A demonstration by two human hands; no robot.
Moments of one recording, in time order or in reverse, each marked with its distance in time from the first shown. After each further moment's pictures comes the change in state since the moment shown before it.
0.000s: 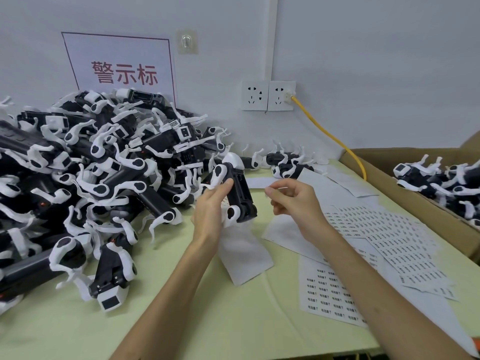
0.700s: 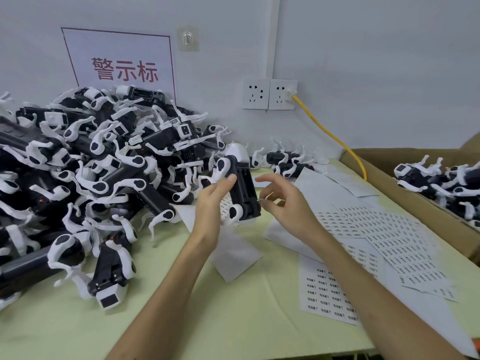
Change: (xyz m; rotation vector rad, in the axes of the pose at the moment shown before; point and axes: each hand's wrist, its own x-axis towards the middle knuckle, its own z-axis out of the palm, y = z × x) left_hand -0.002 0.001 -0.003 -0.045 -0.136 0.198; right_hand -0.006 0.004 0.007 -0.352 -0.174 -0.301
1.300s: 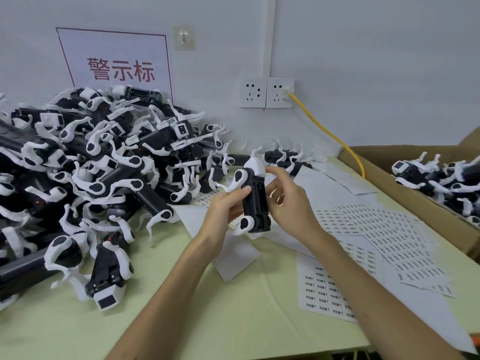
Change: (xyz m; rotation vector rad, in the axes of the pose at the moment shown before) left_hand -0.001 -0.008 0.008 -0.119 -0.188 -0.238; right_hand 0.002 0.011 0.002 -0.142 0.128 -0.119
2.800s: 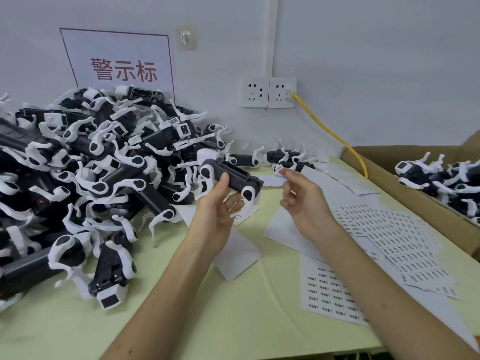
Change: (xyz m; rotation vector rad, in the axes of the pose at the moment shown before) left_hand 0.002 0.003 -0.008 -0.380 0.078 0.025; right_hand 0.009 -0.015 -0.015 0.991 0.193 0.610
